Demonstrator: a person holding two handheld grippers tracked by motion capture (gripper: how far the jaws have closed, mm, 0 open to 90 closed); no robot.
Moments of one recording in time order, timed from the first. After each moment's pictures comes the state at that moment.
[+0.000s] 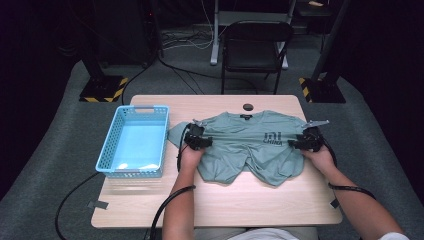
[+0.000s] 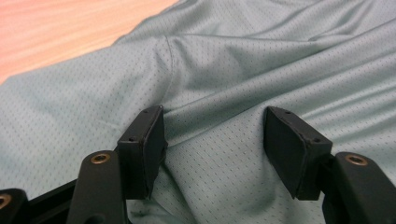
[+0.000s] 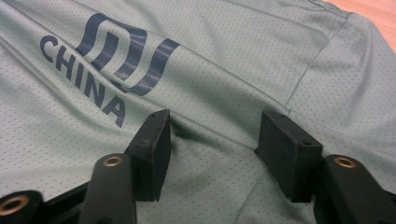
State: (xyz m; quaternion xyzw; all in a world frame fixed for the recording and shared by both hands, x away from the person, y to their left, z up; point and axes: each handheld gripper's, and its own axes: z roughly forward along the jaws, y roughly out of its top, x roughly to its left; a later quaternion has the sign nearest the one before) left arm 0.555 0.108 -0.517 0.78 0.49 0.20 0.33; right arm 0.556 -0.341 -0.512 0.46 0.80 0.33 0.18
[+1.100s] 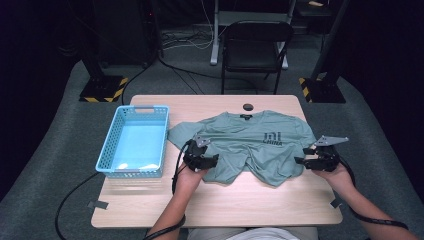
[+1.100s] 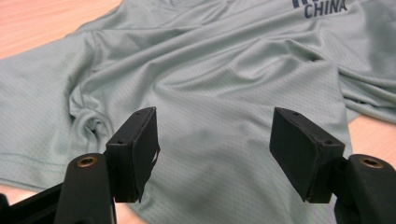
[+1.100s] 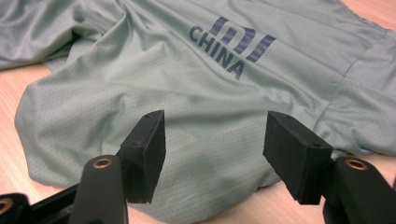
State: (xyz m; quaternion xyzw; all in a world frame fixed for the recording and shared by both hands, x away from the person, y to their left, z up) left arm 0.443 0.100 -0.473 0.79 0.44 0.19 0.38; right arm 0.454 -0.342 -0.472 0.39 0.82 0.38 0.16
